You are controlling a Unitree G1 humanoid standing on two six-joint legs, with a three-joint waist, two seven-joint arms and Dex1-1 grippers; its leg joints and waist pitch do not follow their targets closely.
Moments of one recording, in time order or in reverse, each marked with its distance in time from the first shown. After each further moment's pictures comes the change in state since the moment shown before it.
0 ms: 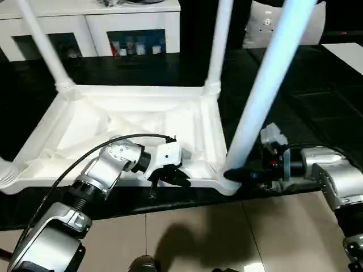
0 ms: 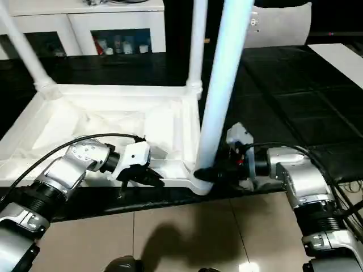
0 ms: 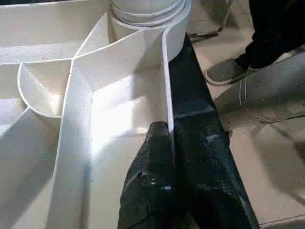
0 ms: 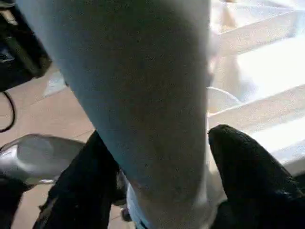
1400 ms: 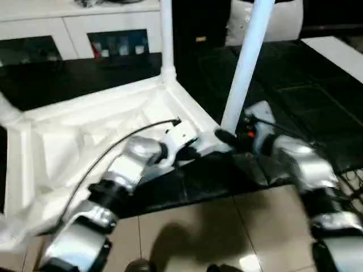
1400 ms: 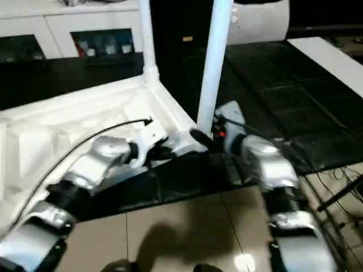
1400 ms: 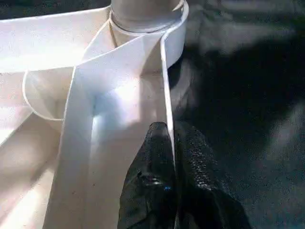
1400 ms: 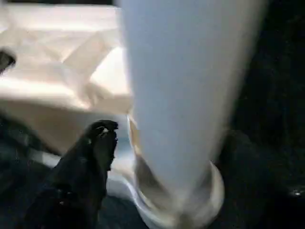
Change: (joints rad) left arm -0.035 -0.141 0.091 0.032 0.054 0.234 0.411; right arm -0.118 0.173 -0.116 0.187 -0.114 -0.049 -0.540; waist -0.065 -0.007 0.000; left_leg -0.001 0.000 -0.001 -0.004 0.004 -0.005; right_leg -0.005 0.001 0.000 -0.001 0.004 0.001
